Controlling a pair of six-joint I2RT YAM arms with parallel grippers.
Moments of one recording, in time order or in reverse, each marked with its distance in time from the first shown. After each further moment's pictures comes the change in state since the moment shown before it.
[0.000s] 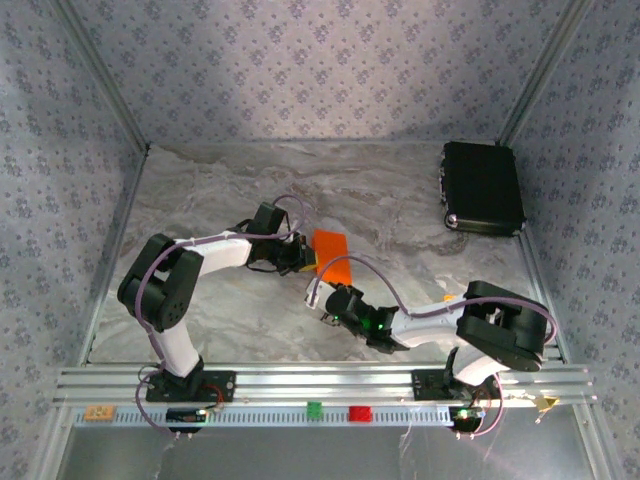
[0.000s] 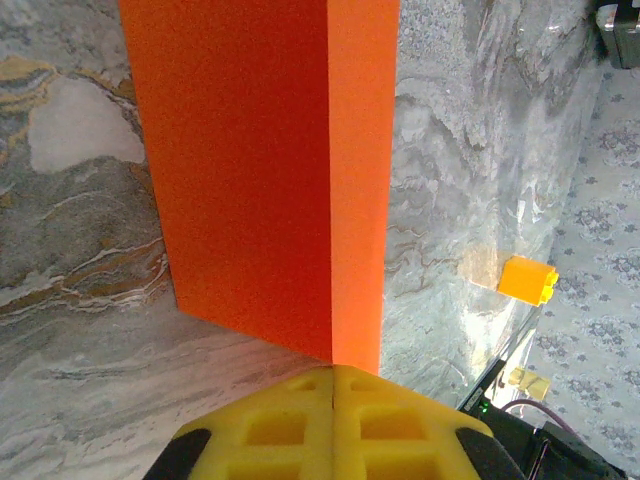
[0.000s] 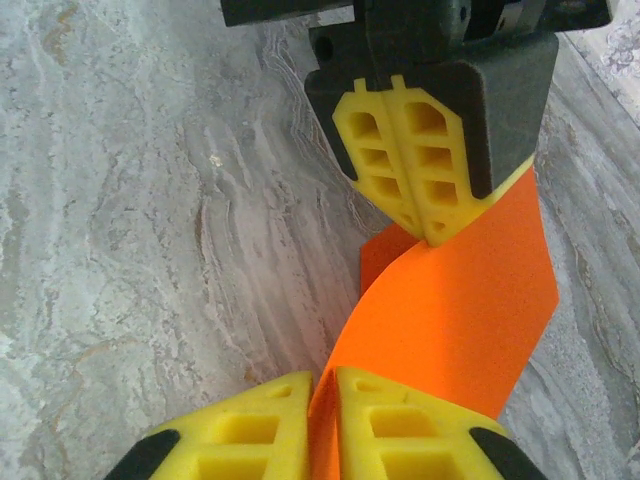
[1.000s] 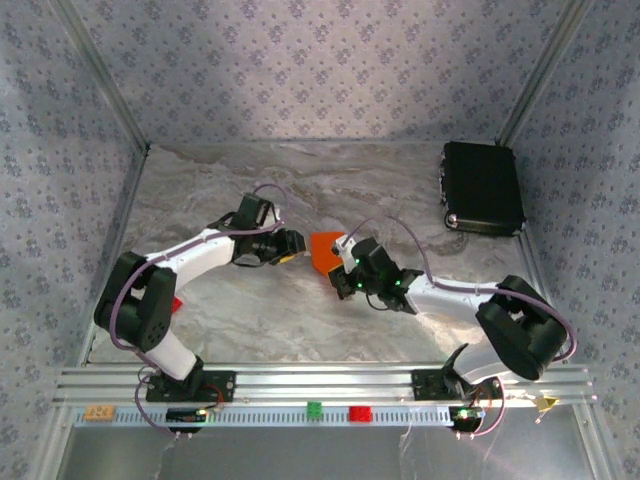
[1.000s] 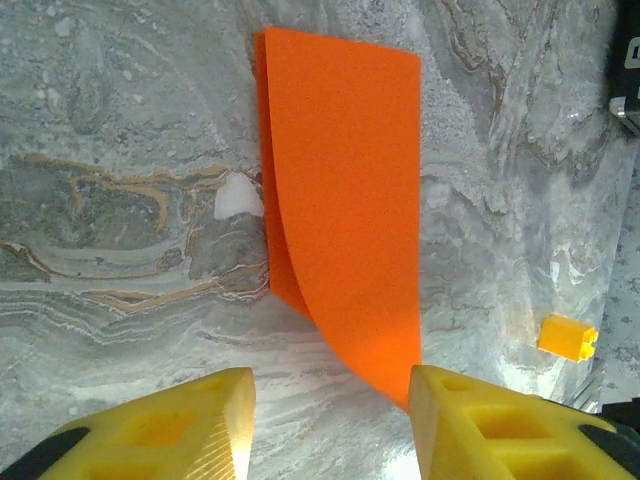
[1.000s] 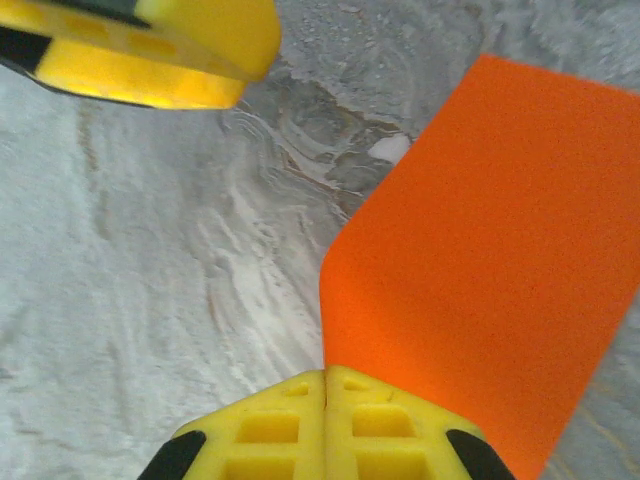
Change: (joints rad) left arm 0.054 -0.164 0.016 -0.168 -0.195 0.080; right arm -0.400 -0.072 0.138 -0.271 -0.674 0.523
